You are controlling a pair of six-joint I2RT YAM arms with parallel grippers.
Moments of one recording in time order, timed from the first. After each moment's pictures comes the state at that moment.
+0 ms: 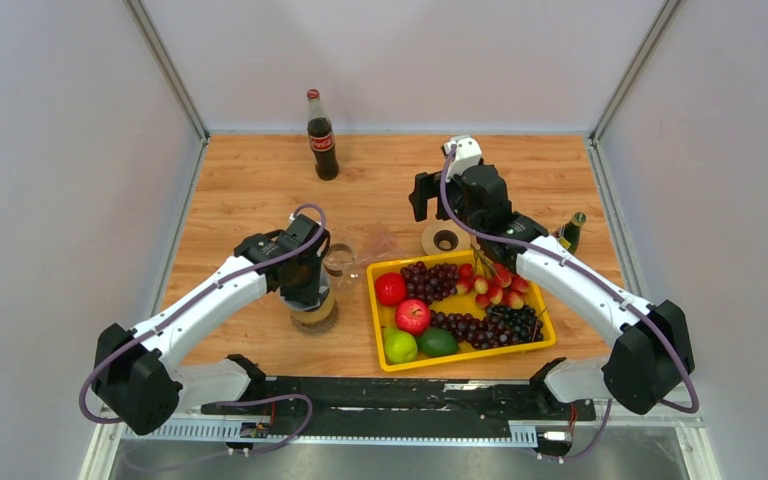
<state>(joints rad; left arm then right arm) -0.62 1.19 0.94 -0.97 -0.13 -0.52 0.60 1.35 1.08 -0.05 0.12 0.18</state>
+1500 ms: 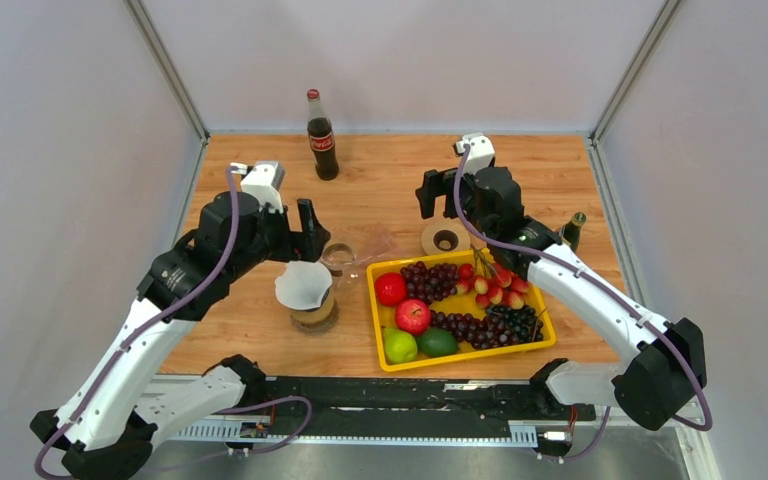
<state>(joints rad) -0.62 0.91 1.27 -0.91 -0.15 -0.41 0.60 1.26 1.06 -0.05 0.15 0.17</state>
